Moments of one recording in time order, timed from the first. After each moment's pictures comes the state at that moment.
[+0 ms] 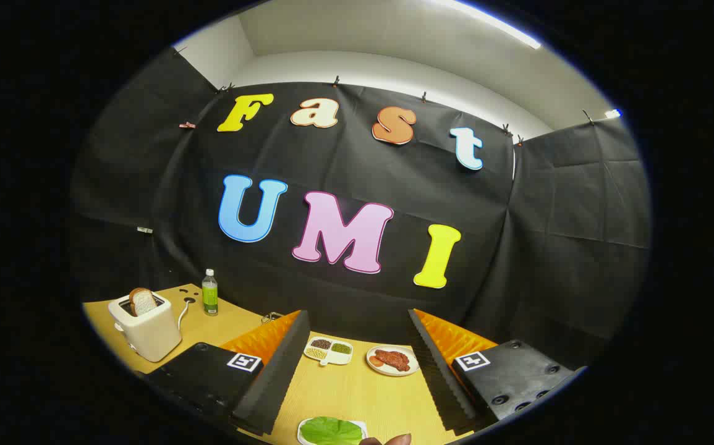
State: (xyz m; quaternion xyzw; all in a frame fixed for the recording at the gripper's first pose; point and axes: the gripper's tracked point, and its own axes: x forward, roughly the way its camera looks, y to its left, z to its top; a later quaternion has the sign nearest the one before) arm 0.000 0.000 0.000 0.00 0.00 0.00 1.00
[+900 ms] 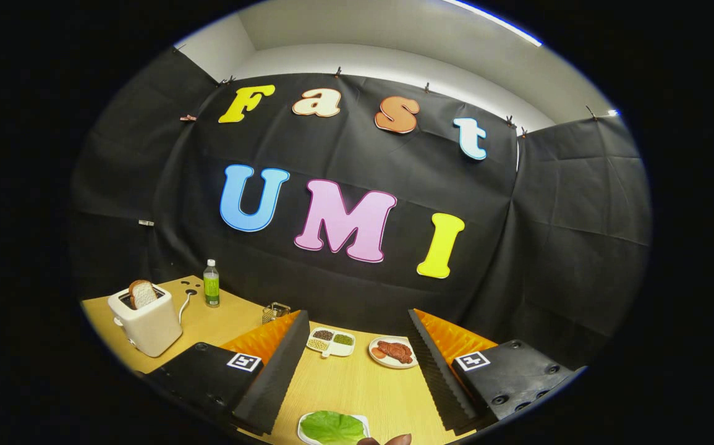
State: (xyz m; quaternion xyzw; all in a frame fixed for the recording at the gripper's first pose) arm 0.002 0.003 -0.011 0.00 0.03 0.01 1.00
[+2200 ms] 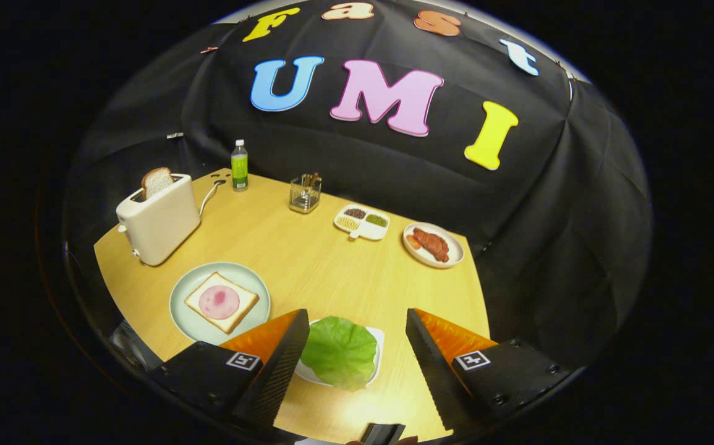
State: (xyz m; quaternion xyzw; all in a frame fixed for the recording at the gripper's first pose) arm -0.042 0.018 -0.228 -0.02 0.31 0.12 0.94
